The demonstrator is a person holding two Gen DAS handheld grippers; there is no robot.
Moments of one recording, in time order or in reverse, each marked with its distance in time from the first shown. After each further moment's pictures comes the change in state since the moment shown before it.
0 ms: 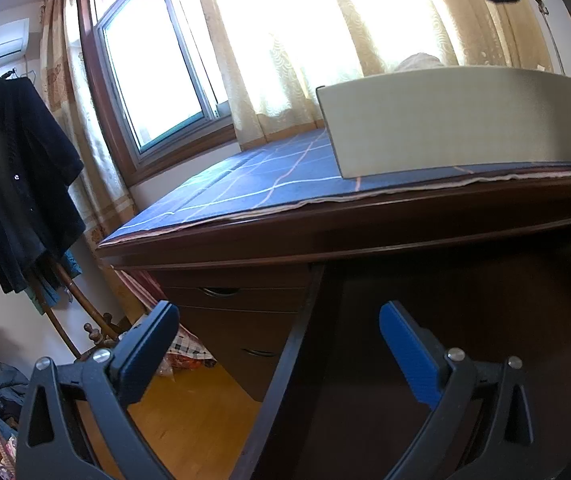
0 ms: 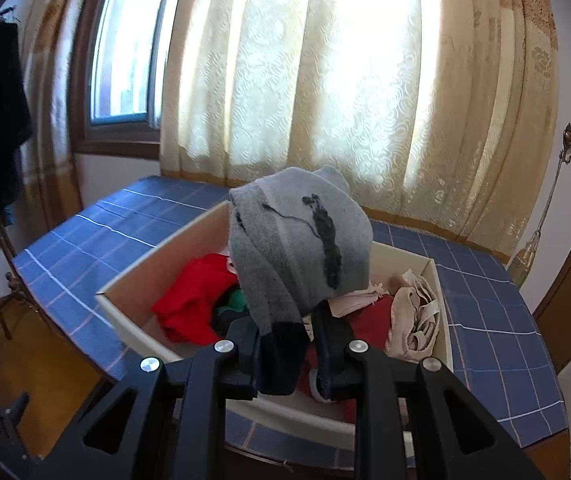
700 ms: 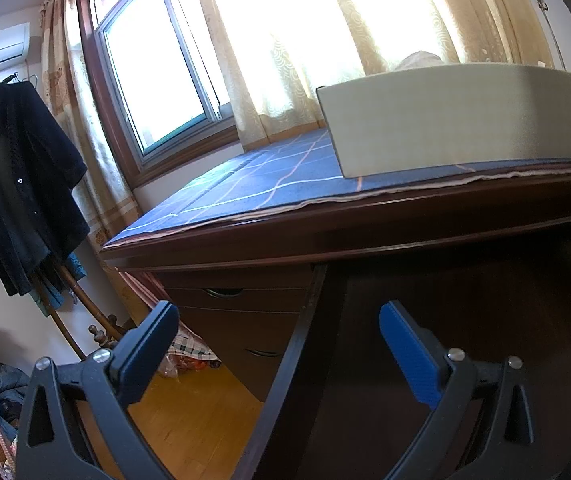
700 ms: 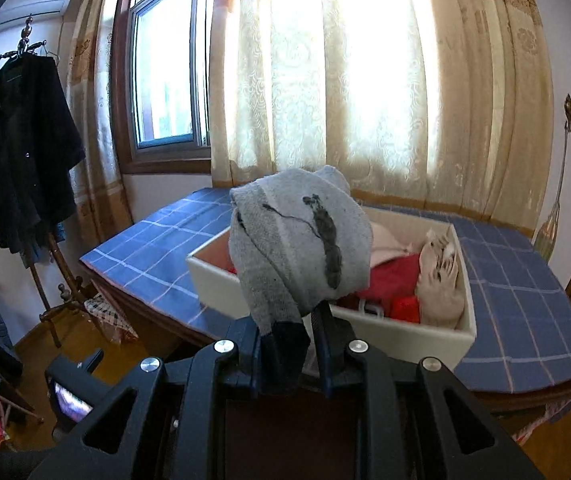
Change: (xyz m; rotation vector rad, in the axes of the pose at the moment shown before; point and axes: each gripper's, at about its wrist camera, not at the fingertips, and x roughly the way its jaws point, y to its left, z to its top) left arm -0.001 -0.001 0.000 0.011 -0.003 0.019; right arm -0.100 0.009 -0.060 0.065 -0.080 0.177
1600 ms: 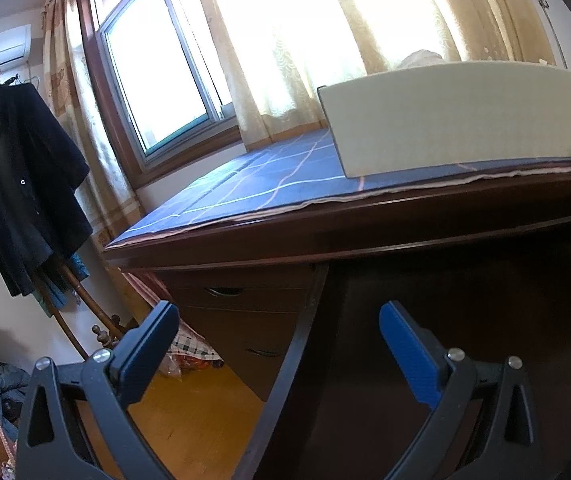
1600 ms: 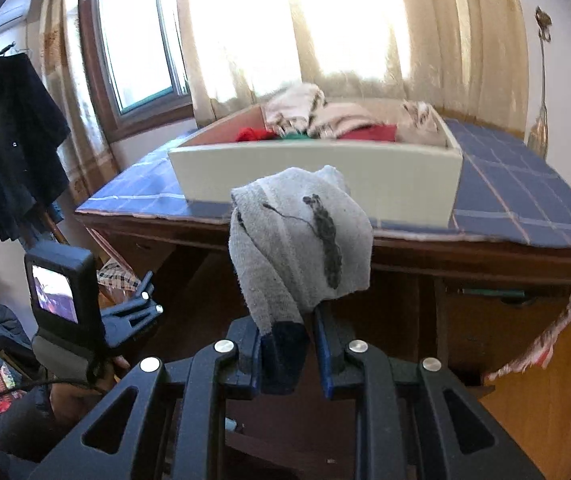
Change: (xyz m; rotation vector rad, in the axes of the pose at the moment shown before) left arm 0.000 0.002 0.000 0.003 -0.001 0.008; right arm 0.006 -0.003 -0.111 0.137 0.177 0.017
